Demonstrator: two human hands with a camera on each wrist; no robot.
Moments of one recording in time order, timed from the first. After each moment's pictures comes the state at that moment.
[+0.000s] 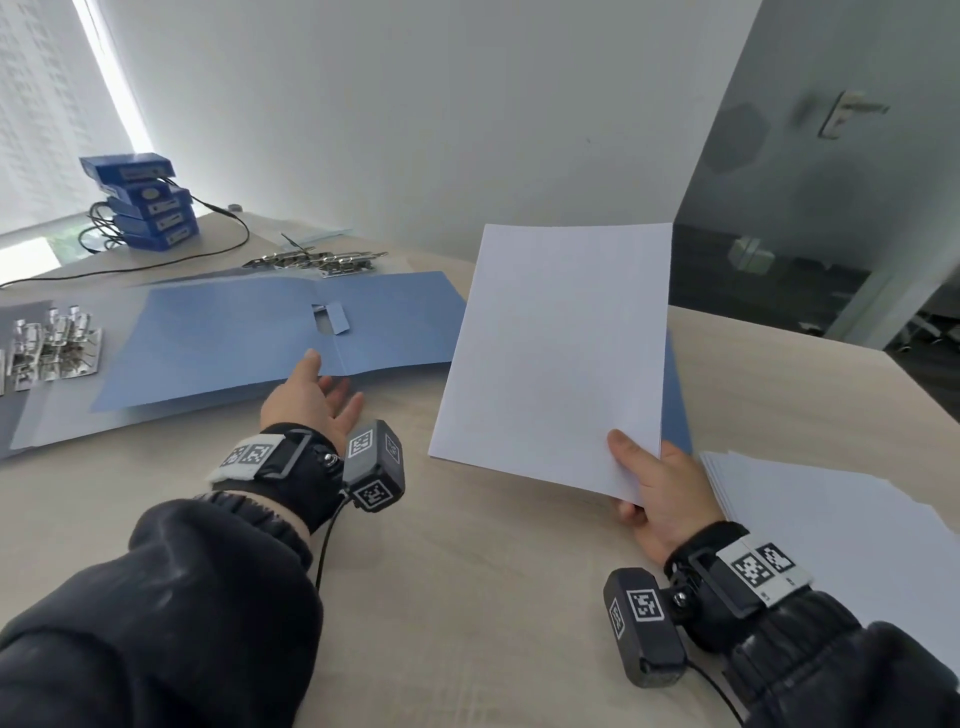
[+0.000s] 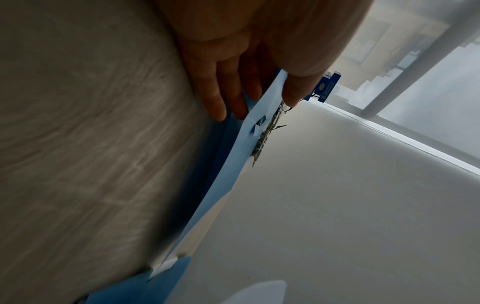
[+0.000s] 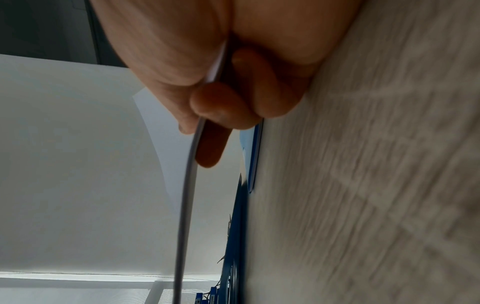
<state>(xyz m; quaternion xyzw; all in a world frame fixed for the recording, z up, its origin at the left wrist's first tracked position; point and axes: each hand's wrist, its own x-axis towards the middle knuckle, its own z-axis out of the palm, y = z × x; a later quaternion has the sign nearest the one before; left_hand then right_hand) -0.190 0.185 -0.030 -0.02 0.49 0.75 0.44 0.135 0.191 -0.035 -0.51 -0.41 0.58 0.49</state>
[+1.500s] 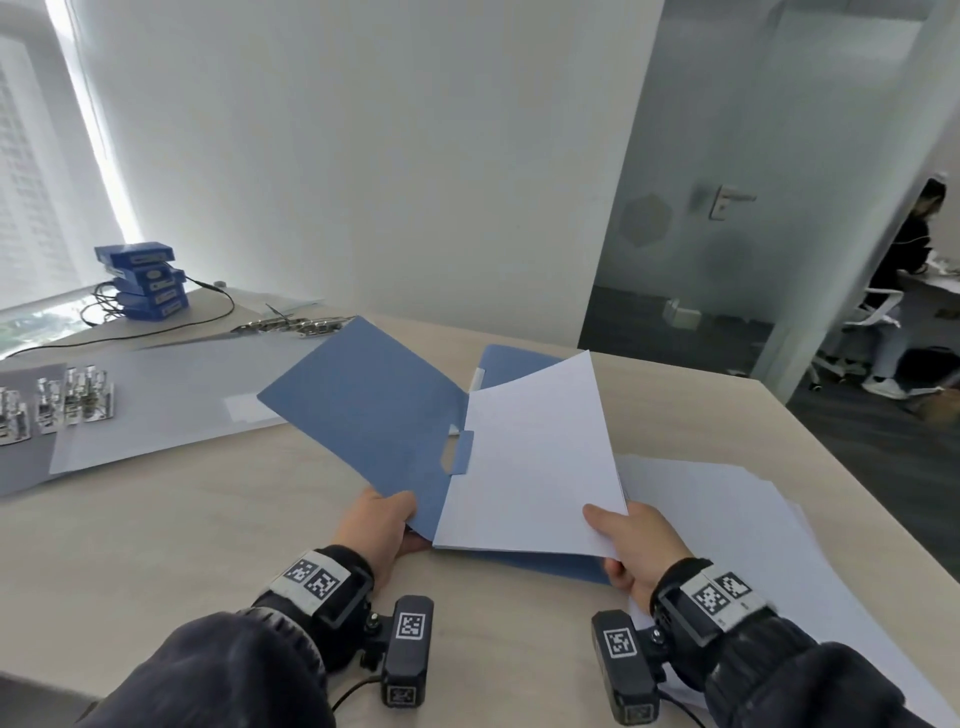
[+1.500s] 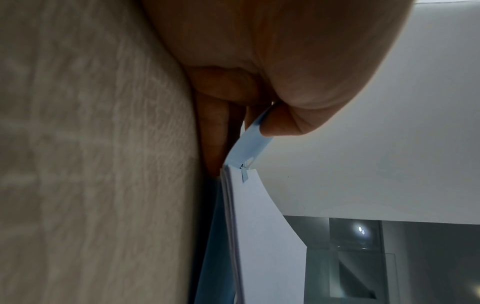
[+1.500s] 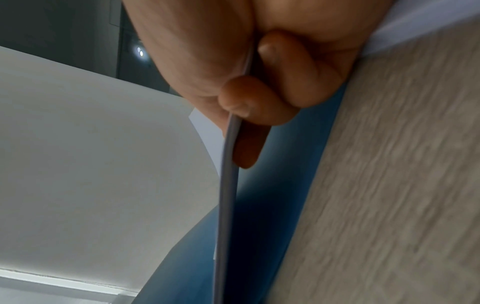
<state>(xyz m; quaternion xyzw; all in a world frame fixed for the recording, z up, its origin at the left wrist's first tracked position) -0.068 0.072 -0.045 0.30 0.54 0.58 0.53 0.202 0.103 -0.023 -0.63 -0.42 0.53 0.39</state>
